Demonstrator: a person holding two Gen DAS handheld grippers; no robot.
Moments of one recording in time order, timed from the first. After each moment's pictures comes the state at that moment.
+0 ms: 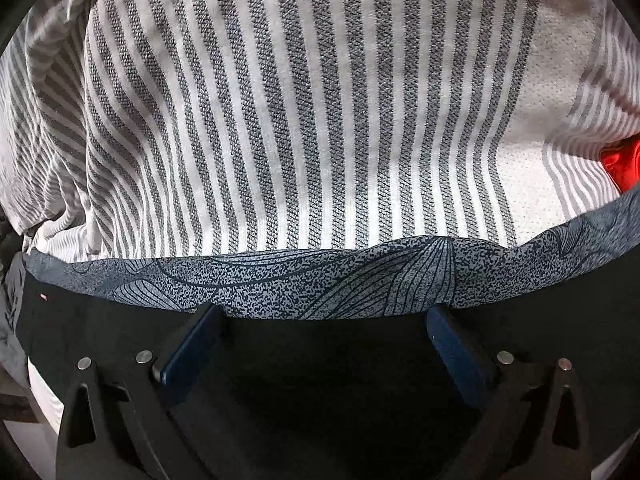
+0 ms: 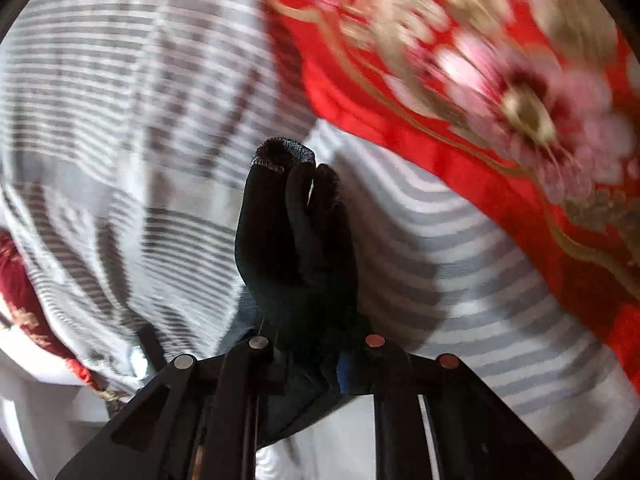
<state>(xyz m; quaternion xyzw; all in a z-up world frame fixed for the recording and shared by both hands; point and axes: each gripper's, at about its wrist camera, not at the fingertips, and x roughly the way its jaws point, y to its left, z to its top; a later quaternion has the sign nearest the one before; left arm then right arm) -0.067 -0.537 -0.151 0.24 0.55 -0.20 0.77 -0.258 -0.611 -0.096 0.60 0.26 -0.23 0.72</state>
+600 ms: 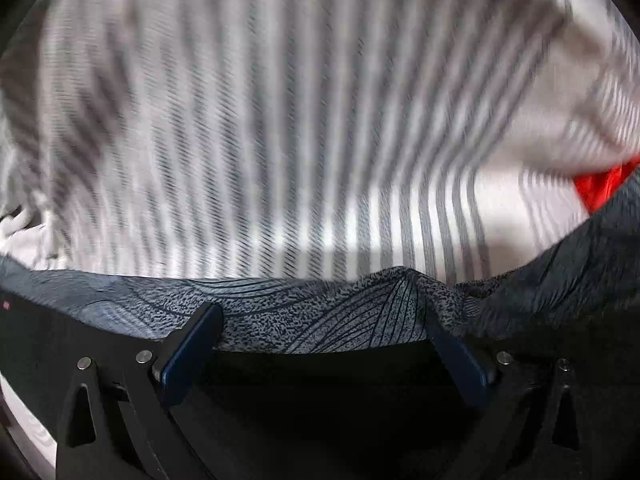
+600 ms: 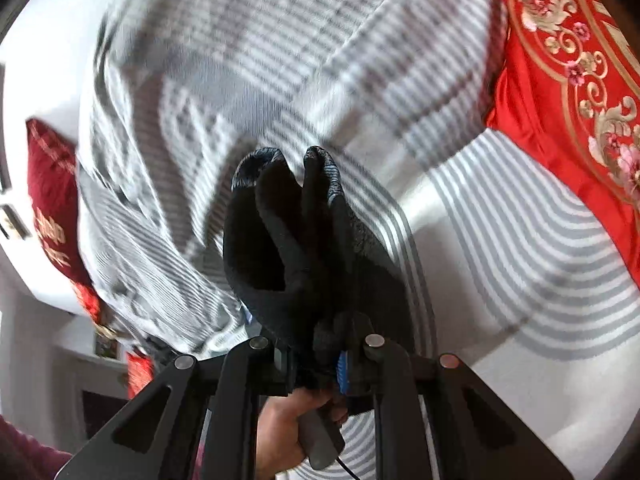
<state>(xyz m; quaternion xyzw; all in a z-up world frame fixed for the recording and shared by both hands) -0.022 -0.522 -0.158 0.20 0.60 -0.26 0.73 -0.186 -0.523 -0.005 0.51 0.28 -0.17 0.79</state>
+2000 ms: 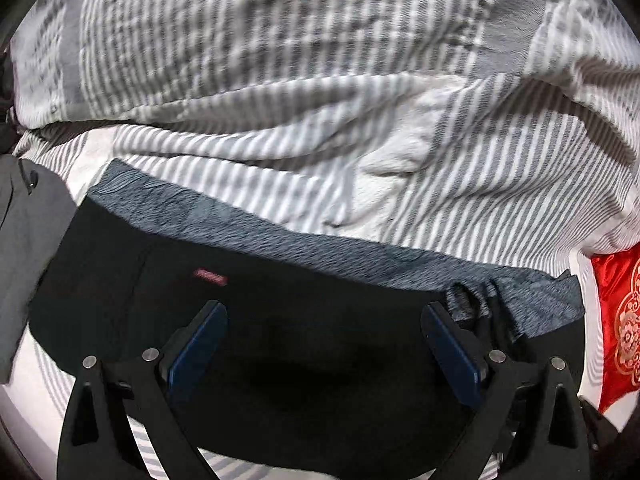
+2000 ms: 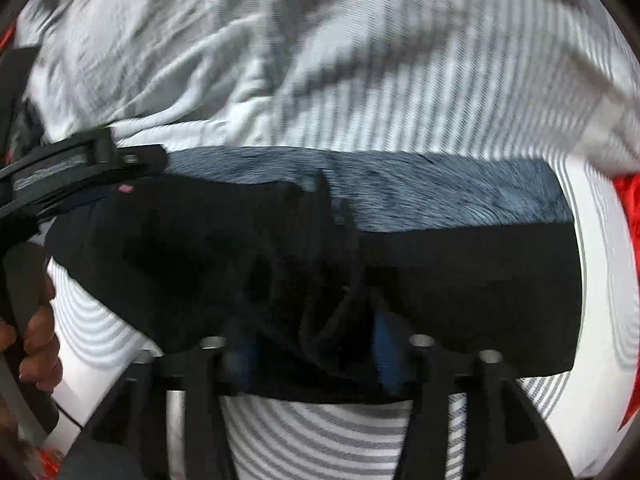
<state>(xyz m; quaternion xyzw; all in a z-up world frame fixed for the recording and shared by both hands) 0.152 -0.160 -0.096 0.06 0.60 -0.23 0.77 0.039 -0.253 -0.091 0.17 0.56 -0.16 0.79</state>
